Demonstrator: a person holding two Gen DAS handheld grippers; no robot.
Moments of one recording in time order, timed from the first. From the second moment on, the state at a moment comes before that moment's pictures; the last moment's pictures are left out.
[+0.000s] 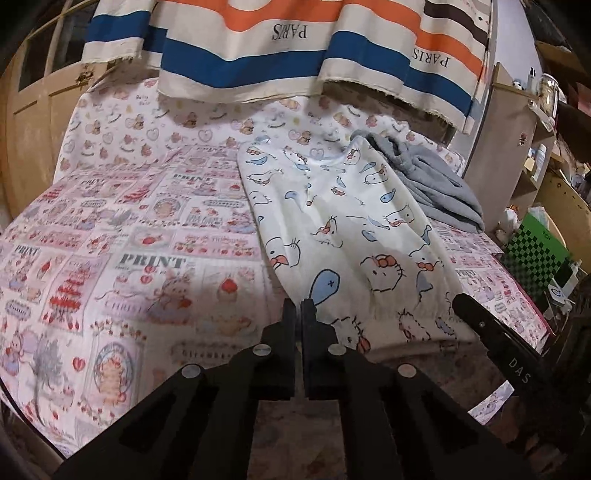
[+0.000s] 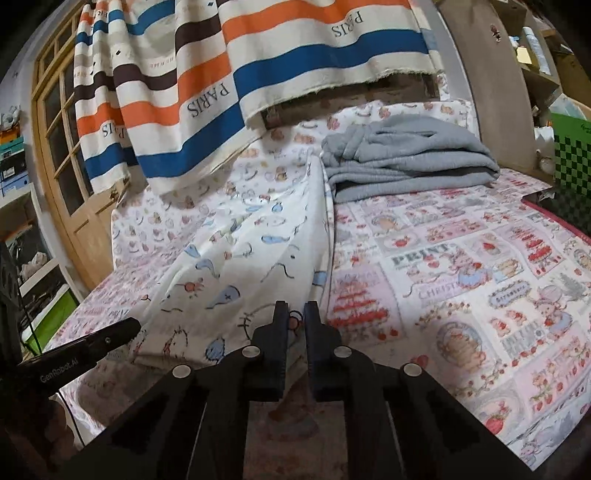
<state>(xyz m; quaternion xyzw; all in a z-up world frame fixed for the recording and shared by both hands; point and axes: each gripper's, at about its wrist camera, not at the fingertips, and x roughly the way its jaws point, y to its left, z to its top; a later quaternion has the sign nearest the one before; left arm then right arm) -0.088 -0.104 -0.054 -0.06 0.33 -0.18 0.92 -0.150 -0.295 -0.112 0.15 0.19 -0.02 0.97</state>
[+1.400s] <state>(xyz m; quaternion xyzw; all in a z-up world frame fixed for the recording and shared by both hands) -0.136 -0.114 -0.035 -0.10 0.27 -0.21 0.93 -0.182 -0.275 -0.093 0.17 0.17 0.02 0.97</state>
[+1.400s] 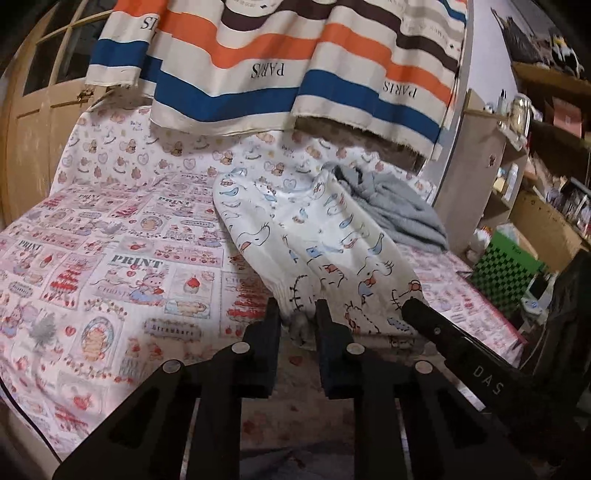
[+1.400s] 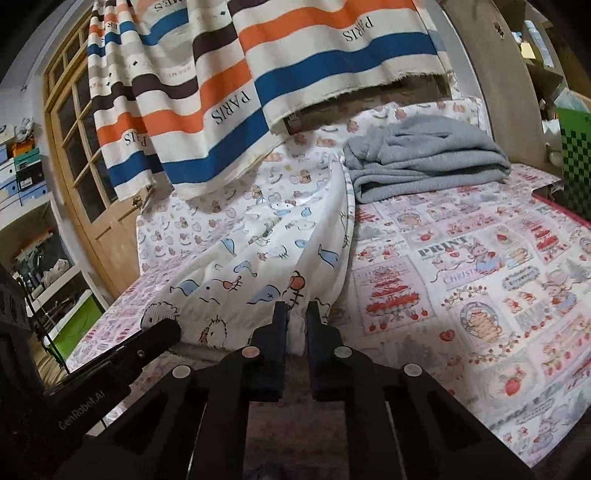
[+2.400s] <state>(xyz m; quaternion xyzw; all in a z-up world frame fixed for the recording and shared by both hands) -0.114 -0.067 0.008 0.01 0.19 -0.13 0.97 -0.185 -0.343 -0.054 0.12 0.14 -0.01 0.98</state>
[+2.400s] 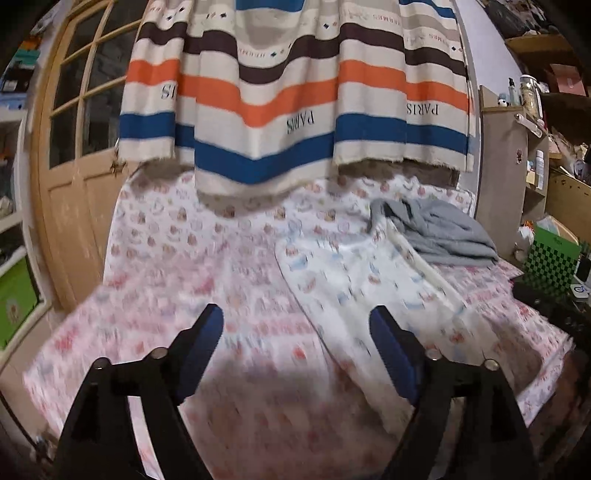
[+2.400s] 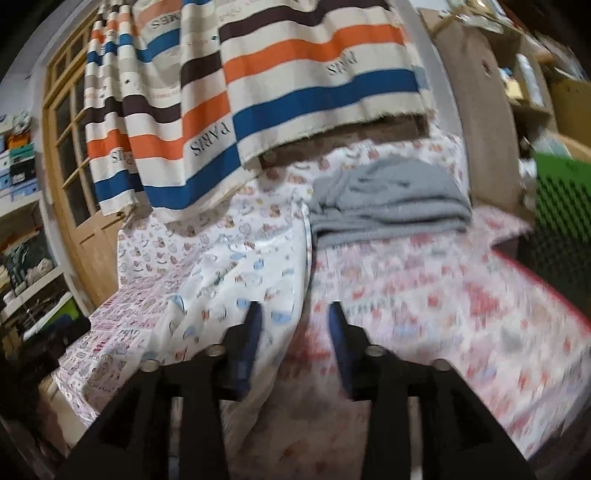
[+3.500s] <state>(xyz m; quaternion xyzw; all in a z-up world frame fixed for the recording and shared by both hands) 0.167 -0.109 0.054 0.01 0.22 -0.12 0.97 0.127 -0.350 0.017 0.02 0.31 0.05 0.95</state>
